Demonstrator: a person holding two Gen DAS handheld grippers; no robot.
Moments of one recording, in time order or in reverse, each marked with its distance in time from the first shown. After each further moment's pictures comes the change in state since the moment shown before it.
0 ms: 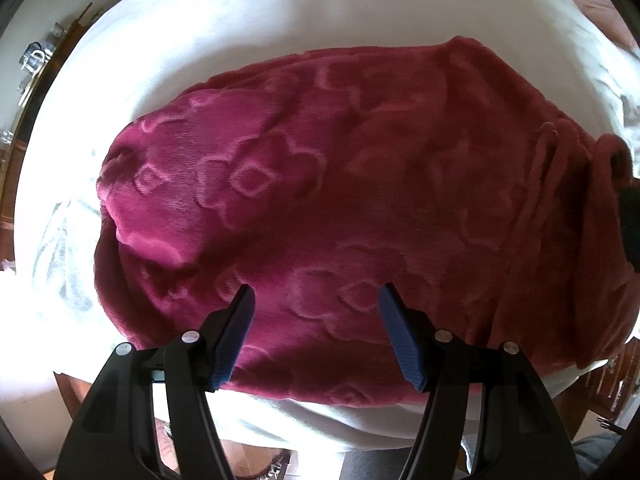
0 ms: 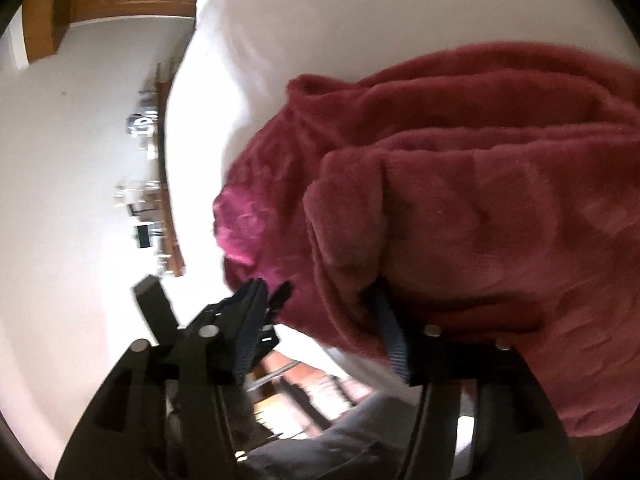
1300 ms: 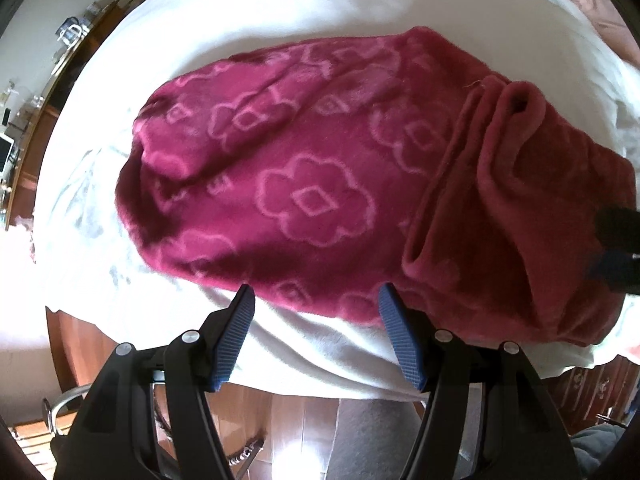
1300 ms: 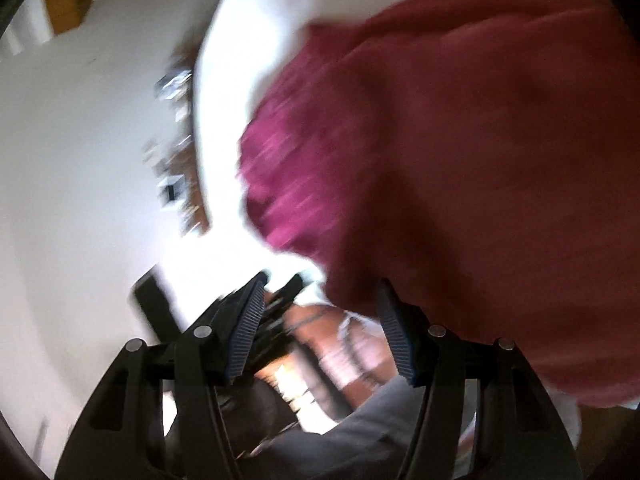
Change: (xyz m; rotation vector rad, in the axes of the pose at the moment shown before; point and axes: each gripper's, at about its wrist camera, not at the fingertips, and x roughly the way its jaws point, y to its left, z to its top) left arm -0.067 -0.065 -0.082 -0.120 -0.023 0.062; right arm 0.010 -0.005 -0.044 -0.110 0.172 0.124
